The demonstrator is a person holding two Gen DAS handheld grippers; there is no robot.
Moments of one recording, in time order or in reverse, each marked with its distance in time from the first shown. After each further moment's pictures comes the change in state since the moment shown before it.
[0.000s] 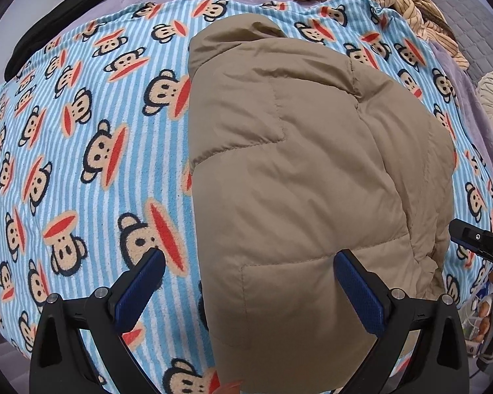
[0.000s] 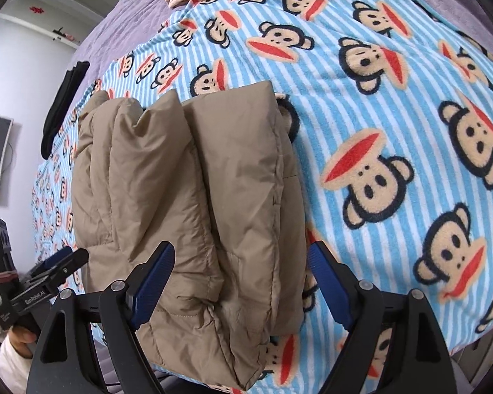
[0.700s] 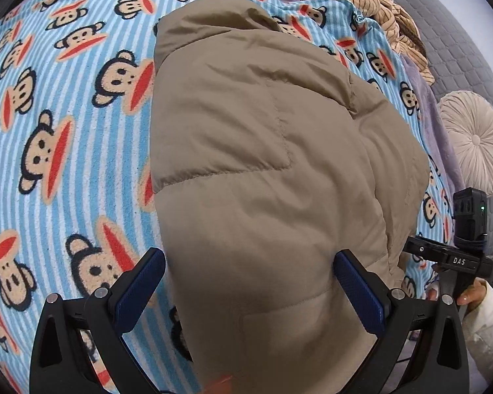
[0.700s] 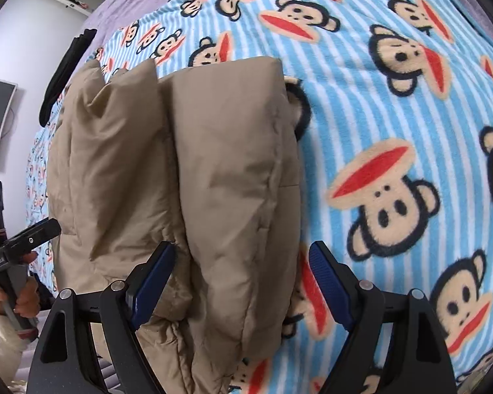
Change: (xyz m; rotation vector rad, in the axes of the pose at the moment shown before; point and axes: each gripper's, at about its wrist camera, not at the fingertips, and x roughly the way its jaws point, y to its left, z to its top) left arm 0.031 0.029 0.026 -0.030 0.062 -0.334; right arm 0.041 -0.004 0.021 -0.139 0.104 0.022
